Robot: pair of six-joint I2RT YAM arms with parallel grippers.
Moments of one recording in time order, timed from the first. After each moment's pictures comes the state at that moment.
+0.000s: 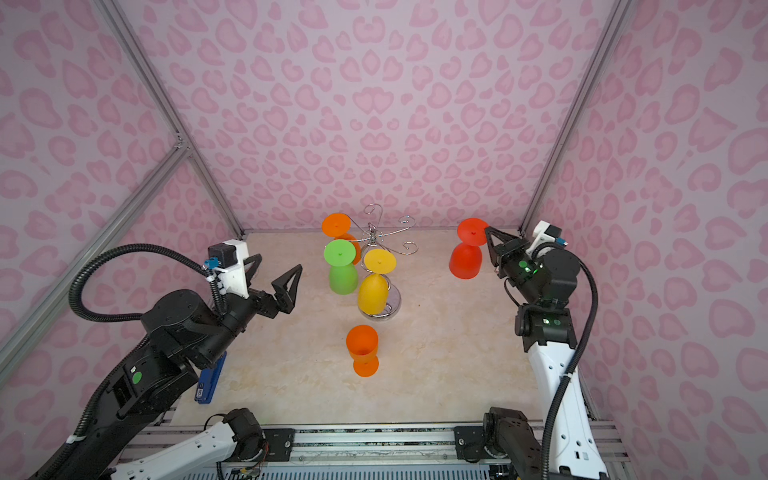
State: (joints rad) left arm -0.78 0.81 1.19 -0.44 -0.27 -0.13; right arm -0.20 0.91 1.00 0.08 -0.56 1.32
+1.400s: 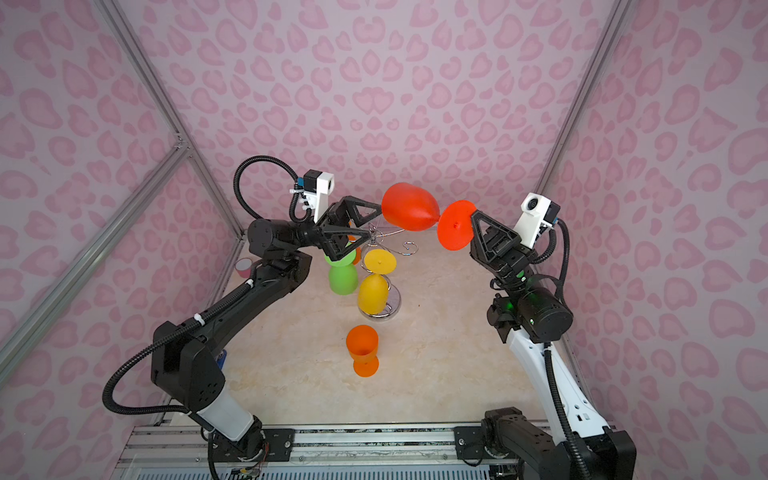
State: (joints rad) left arm -0.51 1.69 1.49 1.09 1.10 -1.04; right arm 0.16 1.11 0.96 1.41 -0.58 1.81
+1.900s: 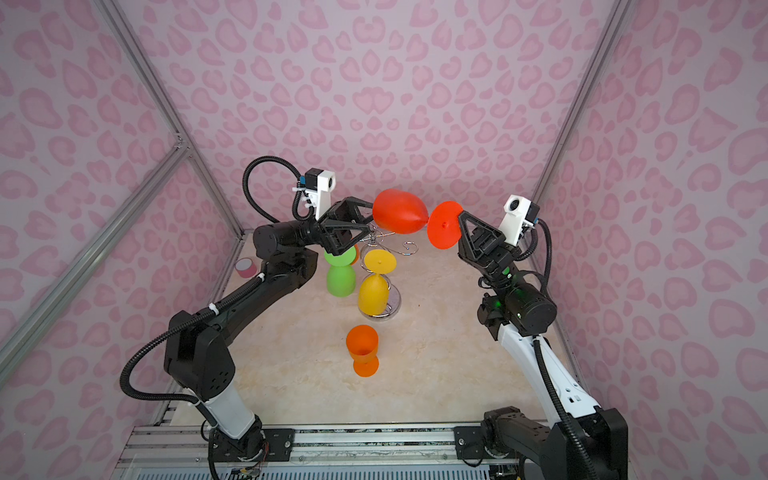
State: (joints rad) left arm -0.51 1.76 1.52 1.28 1.09 -1.21; right arm 0.20 1.17 0.93 1.45 -0.56 1.81
